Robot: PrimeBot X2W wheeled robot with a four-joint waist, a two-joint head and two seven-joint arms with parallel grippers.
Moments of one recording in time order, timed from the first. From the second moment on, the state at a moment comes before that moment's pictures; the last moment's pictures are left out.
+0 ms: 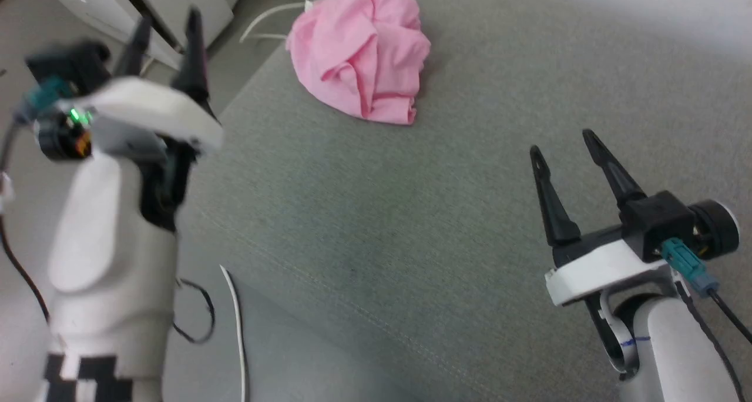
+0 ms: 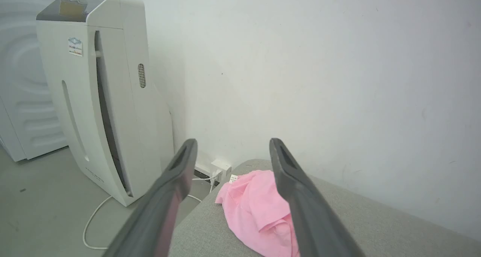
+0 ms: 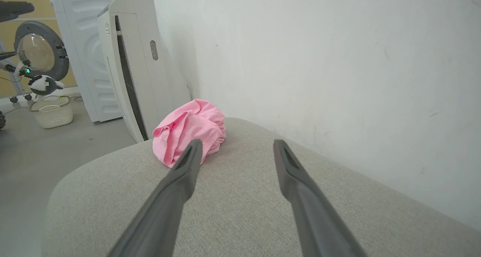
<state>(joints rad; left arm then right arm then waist) -0.69 0.19 -0.04 0.37 -0.41 -0.01 -0.02 -0.21 -0.05 0.09 -0.03 -0.02 0.13 -0.06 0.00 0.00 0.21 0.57</state>
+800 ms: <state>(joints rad) -1.00 0.40 0.11 0.64 -0.61 0.12 0.64 -0.31 -0.05 0.12 -0.07 0.00 0.13 -0.14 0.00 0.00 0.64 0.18</state>
